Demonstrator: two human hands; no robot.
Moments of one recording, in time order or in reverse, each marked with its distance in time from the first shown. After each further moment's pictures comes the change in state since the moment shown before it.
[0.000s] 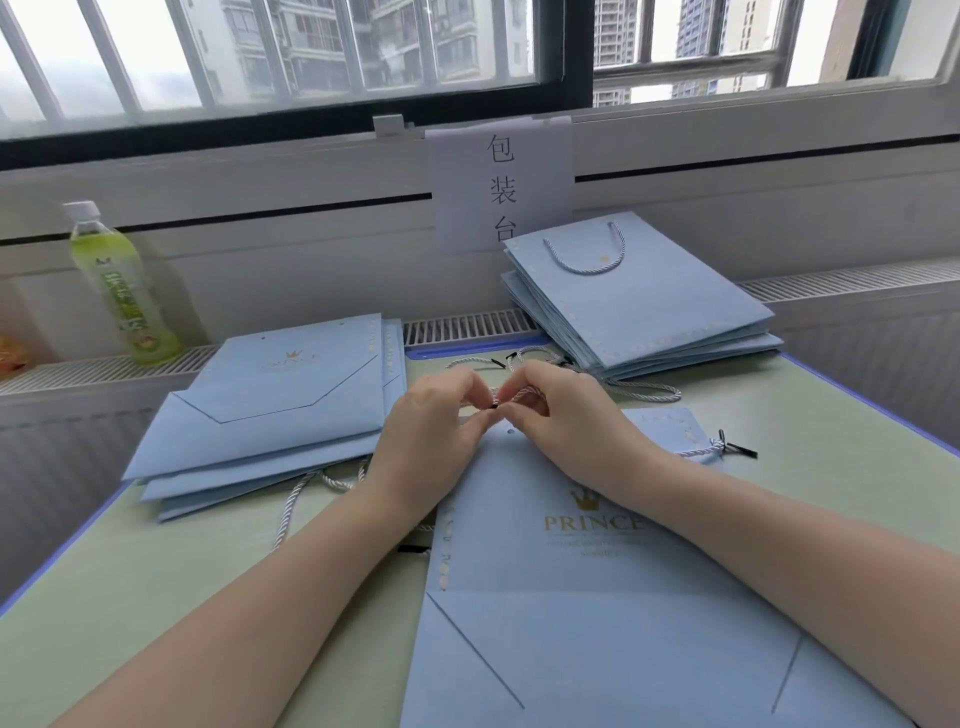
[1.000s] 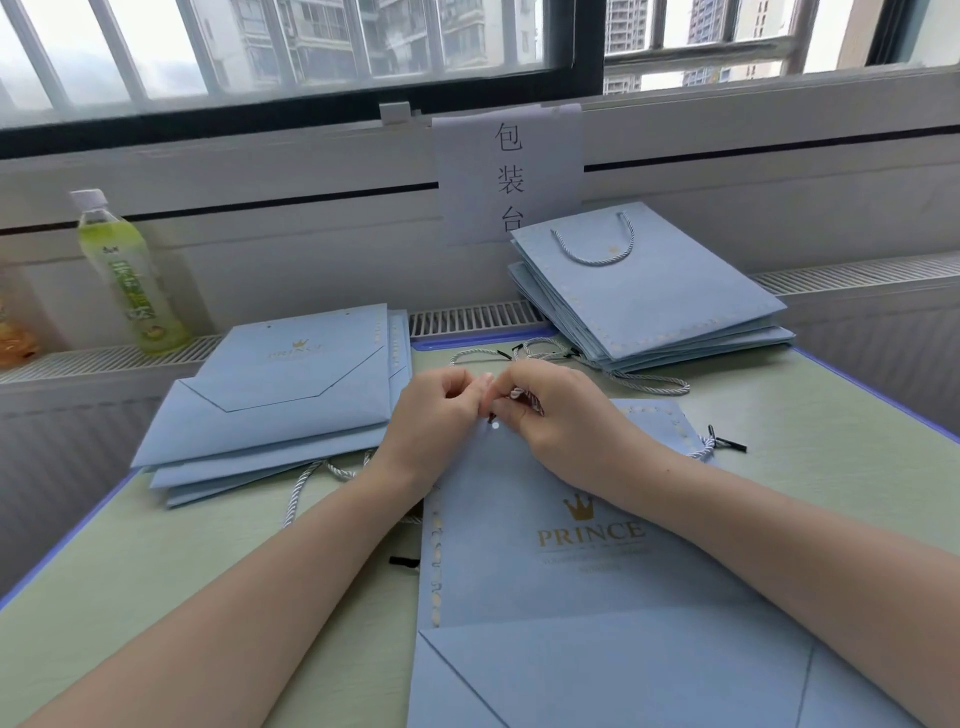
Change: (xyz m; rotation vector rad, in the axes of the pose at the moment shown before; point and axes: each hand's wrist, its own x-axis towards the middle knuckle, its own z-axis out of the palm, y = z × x) left_hand 0.000 0.006 -0.003 -0.485 -0.051 -0.331; right_hand -0.007 -0.018 0.004 0.054 -0.012 -0.193
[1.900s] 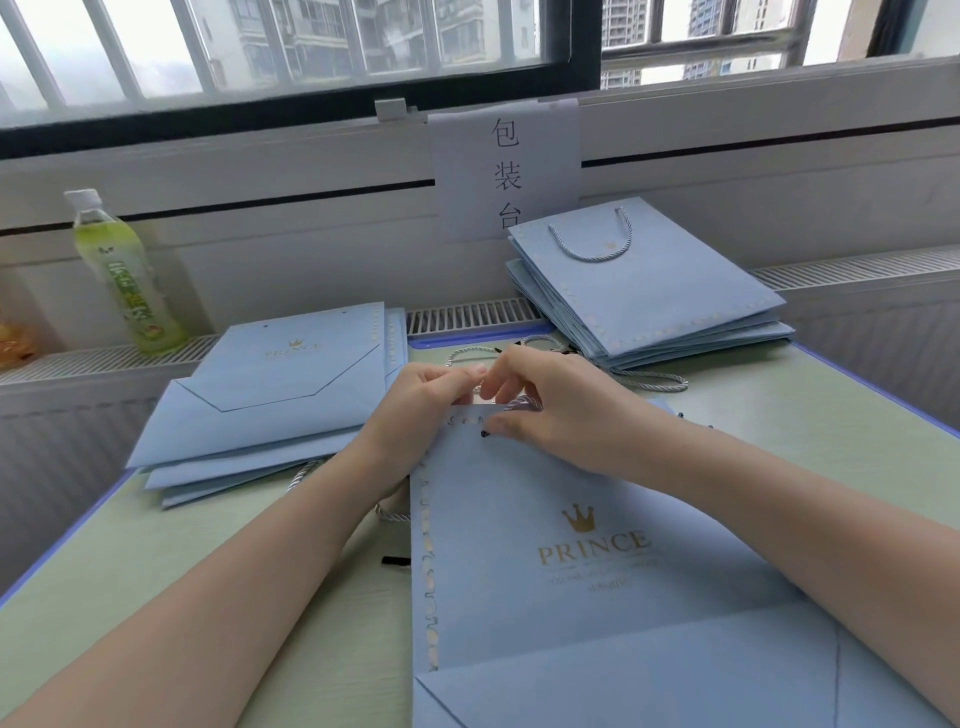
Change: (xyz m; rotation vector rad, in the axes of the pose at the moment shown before) left_hand 0.001 0.011 -0.014 -0.160 -0.130 -0.141; right_hand 0.006 -0.002 -0.020 -0.125 -0.232 0.073
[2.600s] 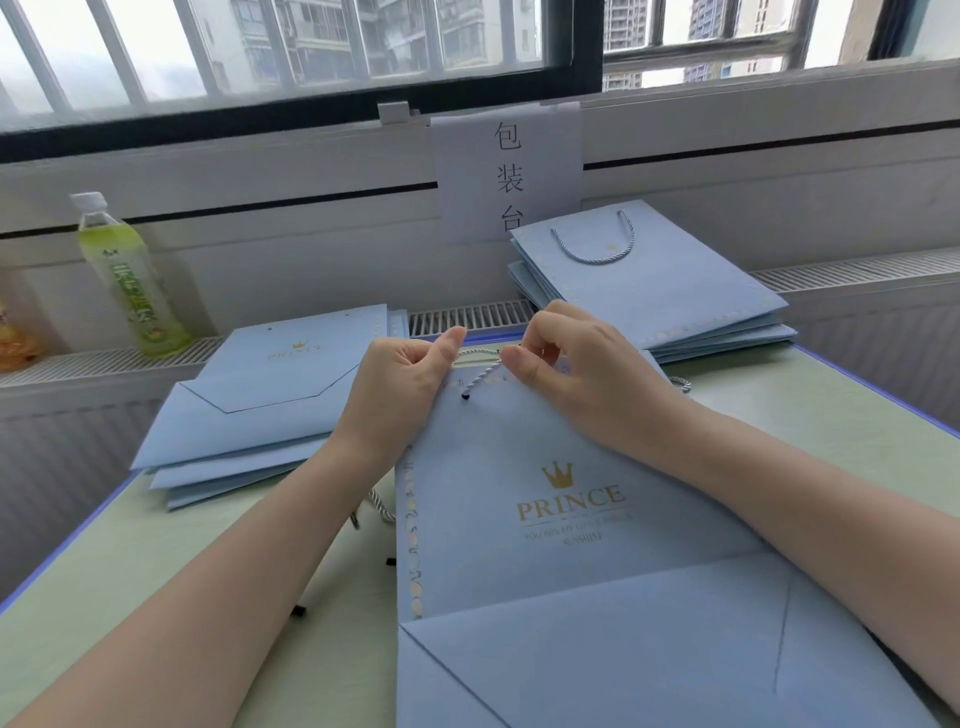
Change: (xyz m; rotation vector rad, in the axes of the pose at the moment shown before) left_hand 0.003 0.010 -0.009 0.149 0.209 0.203; right_hand 0.005 0.008 -0.011 -0.024 0.275 -0.070
